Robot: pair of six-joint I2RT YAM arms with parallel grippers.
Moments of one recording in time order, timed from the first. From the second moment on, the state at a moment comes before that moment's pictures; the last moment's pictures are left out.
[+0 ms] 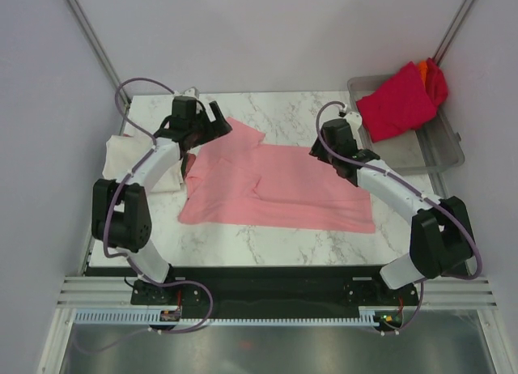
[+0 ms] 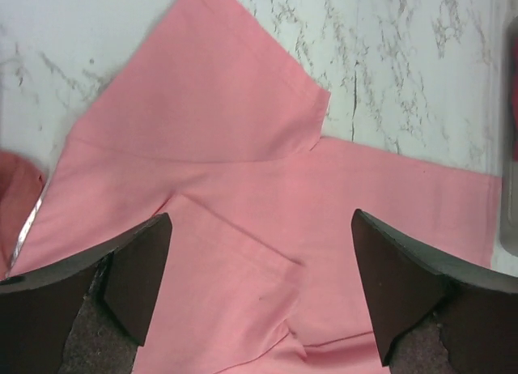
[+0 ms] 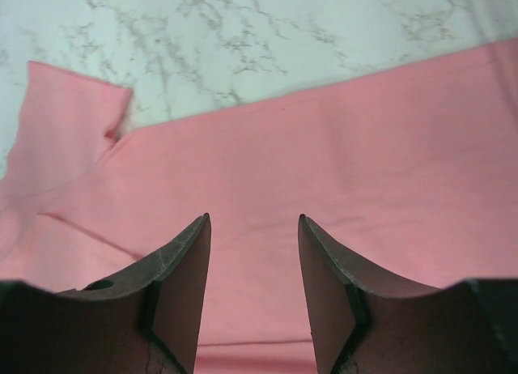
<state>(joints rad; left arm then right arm) -0.21 1.65 1.24 -0.21 0.09 -0.53 0.48 1.51 1.08 -0.19 0.34 0.69</state>
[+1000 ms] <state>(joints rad) -0.17 2.60 2.37 -0.61 0.05 -0.50 0.25 1.45 1.03 -0.25 0.10 0.56</state>
